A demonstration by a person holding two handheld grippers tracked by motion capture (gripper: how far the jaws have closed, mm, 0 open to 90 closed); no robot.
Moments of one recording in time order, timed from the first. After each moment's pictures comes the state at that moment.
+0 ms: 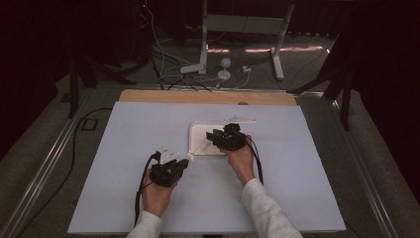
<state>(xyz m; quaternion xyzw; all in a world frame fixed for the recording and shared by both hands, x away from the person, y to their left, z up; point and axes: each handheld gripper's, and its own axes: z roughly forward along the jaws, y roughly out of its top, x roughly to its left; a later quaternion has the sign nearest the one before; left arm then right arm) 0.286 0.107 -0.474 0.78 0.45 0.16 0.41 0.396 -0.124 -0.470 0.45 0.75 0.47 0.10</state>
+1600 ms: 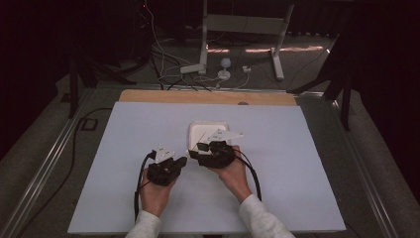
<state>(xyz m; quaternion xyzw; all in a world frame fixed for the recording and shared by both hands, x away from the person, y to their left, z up) 0.284 0.113 -0.468 0.76 0.46 0.16 0.44 0.338 -0.087 -0.456 0.34 0.80 0.49 0.08</state>
